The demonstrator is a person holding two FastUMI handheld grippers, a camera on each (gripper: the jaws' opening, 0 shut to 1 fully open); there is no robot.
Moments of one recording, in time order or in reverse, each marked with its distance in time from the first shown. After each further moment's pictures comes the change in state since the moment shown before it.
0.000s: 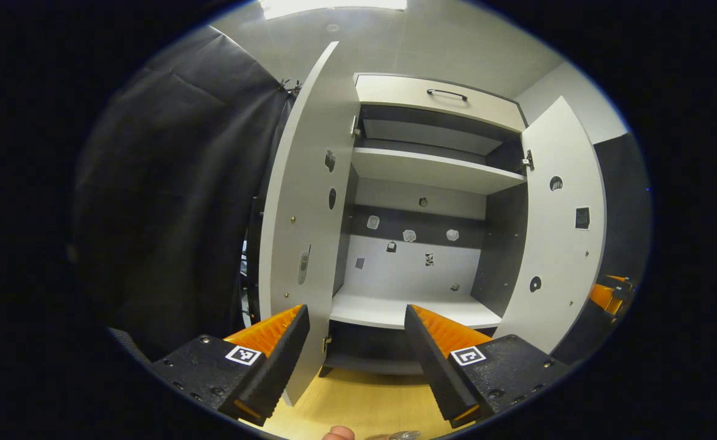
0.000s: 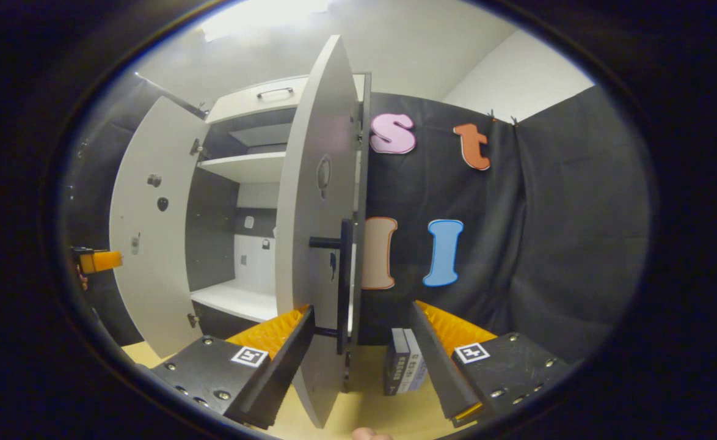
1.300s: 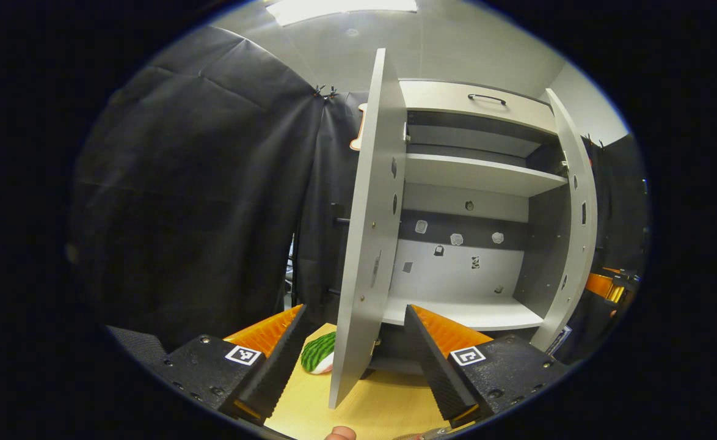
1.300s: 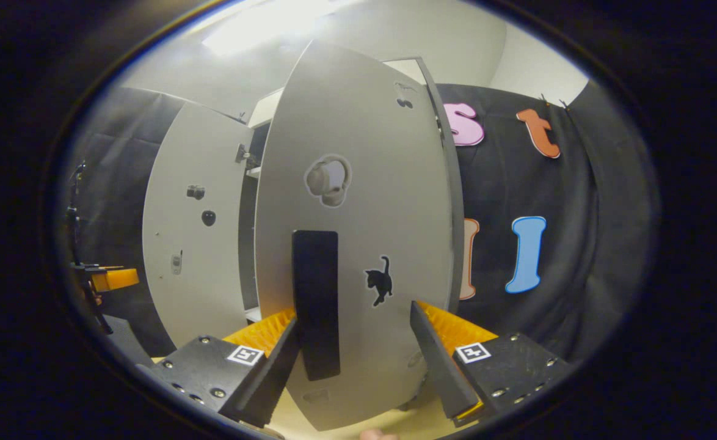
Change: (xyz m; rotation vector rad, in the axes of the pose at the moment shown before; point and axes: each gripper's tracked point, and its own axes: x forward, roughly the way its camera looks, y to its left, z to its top) left arm -0.016 0.081 0.002 0.020 -0.029 0.192; right arm 0.077 0.099 0.005 0.072 -0.017 0.271
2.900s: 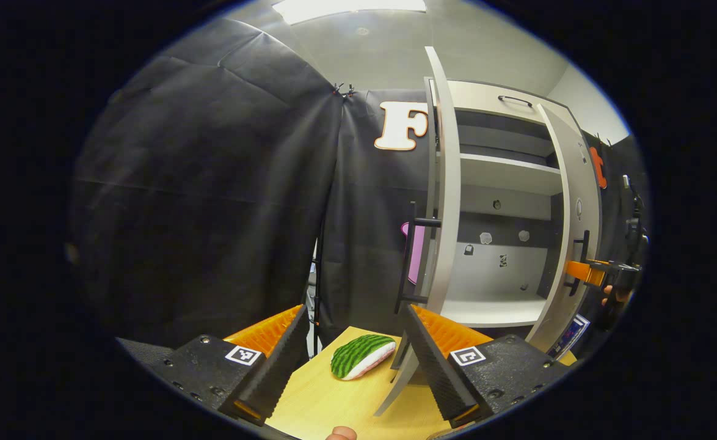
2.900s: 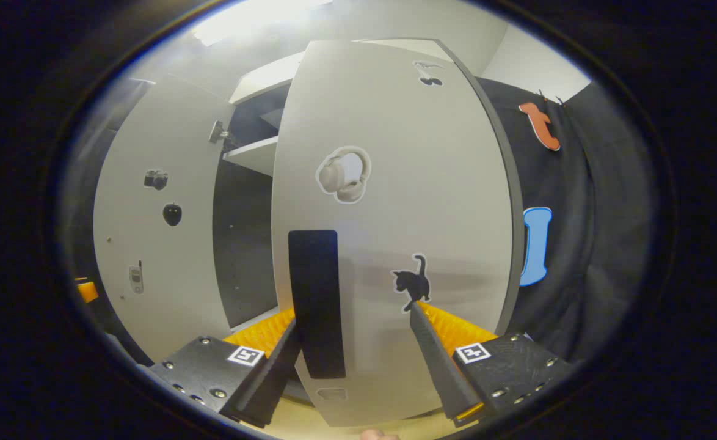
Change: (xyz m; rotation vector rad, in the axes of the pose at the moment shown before) left arm 0.023 0.084 -0.003 0.006 0.000 0.044; right arm 0.081 0.045 -0.021 0.012 0.033 -0.124
